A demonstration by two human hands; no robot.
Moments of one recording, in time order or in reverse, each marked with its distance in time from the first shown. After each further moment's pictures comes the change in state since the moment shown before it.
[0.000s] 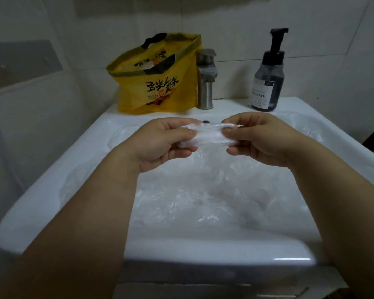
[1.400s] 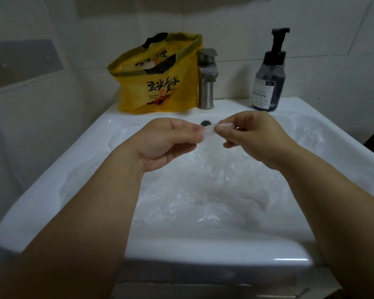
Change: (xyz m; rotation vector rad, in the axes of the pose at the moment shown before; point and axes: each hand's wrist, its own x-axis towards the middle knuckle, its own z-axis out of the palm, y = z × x) left_hand 0.000 0.002 0.006 -0.060 0.025 -0.027; right_hand 0.000 0.008 0.011 -0.581 0.219 -0.276
